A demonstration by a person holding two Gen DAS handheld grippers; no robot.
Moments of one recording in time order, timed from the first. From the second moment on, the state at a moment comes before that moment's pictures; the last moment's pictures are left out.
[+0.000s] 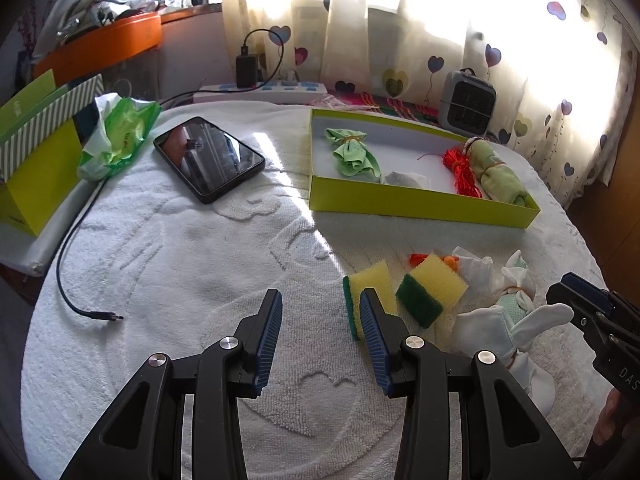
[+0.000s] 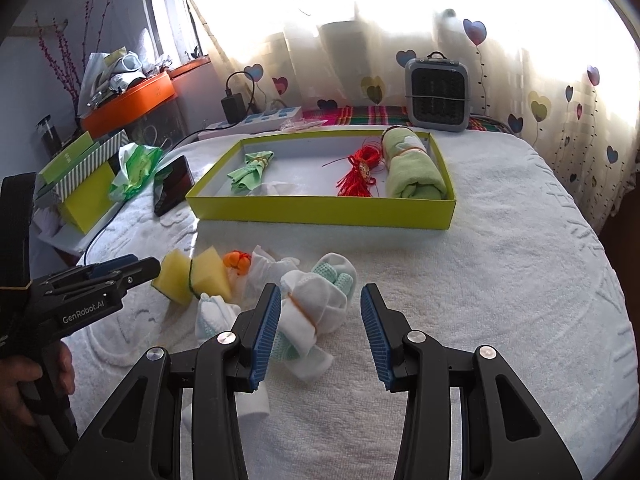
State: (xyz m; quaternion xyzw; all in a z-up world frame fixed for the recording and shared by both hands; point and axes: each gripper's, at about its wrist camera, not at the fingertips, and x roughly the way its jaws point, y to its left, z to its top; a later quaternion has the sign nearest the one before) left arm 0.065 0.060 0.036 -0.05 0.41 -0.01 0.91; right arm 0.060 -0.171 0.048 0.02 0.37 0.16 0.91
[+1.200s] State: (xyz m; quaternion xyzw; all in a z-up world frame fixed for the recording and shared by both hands) left arm 0.080 0.052 0.020 -0.08 0.43 -0.07 0.90; right arm 0.038 -0.138 0.024 0.01 0.41 0.30 0.86
